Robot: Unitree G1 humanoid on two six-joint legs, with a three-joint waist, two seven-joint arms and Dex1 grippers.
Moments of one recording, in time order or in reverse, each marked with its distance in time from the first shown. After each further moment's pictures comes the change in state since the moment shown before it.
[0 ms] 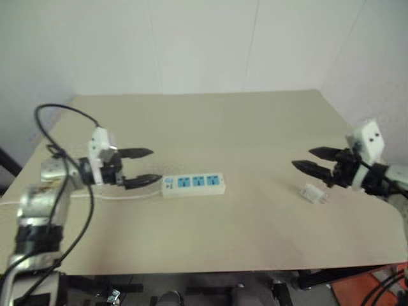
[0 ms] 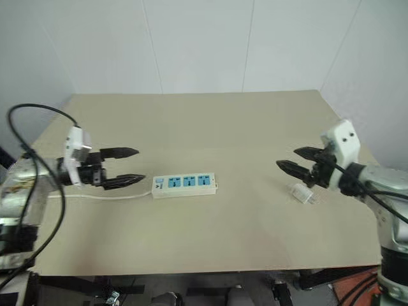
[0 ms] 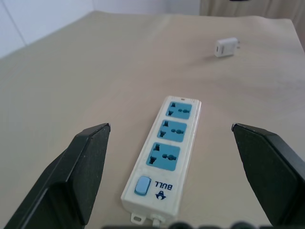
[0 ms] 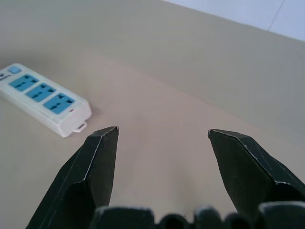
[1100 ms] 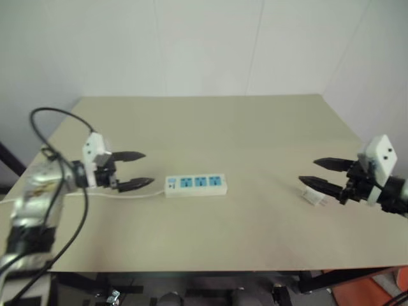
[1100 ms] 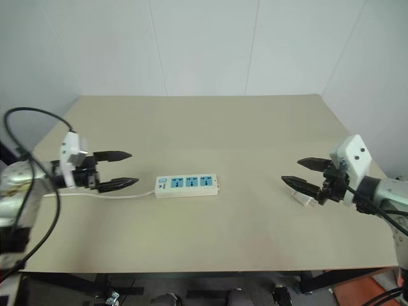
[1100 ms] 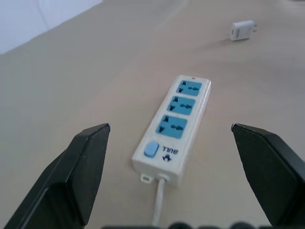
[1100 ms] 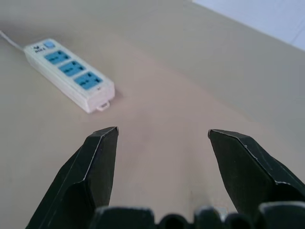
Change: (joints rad) left arm -0.206 -0.053 -0.190 0.459 0.136 -0.344 -0.080; right arm 0.056 -0.036 0.027 0.005 0.042 -0.123 0.040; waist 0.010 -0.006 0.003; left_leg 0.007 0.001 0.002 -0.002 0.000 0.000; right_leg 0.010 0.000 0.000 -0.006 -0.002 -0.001
